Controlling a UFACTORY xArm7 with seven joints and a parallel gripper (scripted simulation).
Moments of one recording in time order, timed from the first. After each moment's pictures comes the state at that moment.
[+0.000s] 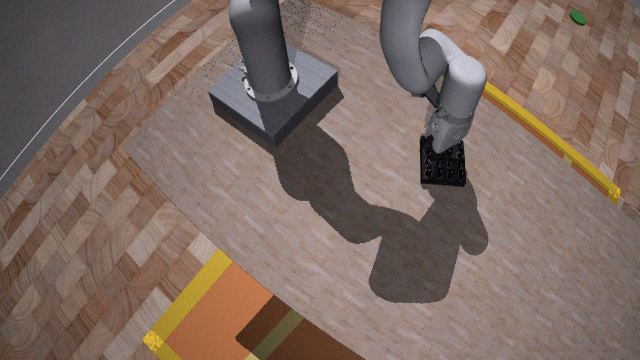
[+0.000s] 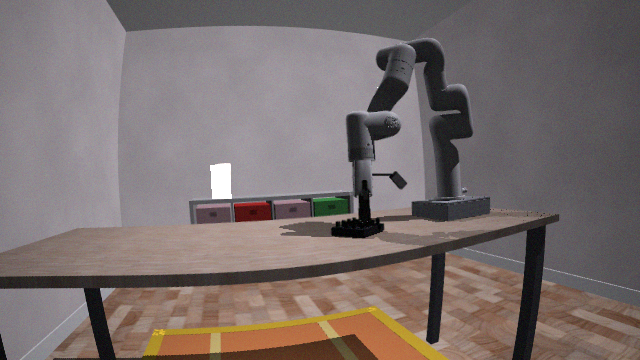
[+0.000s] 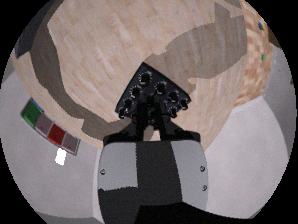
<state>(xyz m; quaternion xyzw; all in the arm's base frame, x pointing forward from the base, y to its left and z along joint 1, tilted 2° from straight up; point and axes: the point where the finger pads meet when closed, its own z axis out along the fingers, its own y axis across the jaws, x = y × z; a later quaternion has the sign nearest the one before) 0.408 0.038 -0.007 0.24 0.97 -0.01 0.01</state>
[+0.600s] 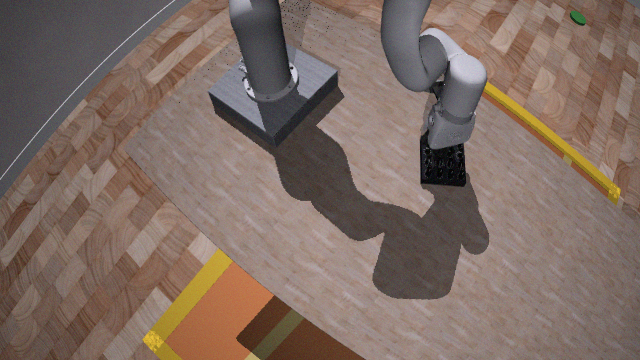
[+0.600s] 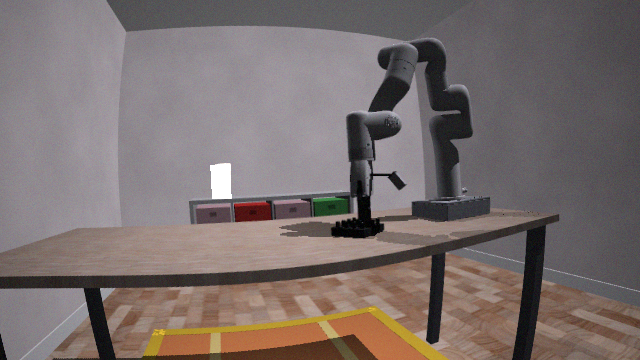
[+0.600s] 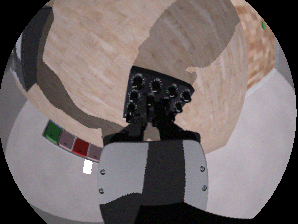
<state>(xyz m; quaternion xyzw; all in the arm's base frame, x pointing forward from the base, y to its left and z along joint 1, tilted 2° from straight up) 0.408 0.039 -0.007 0.39 0.92 -0.01 0.01</state>
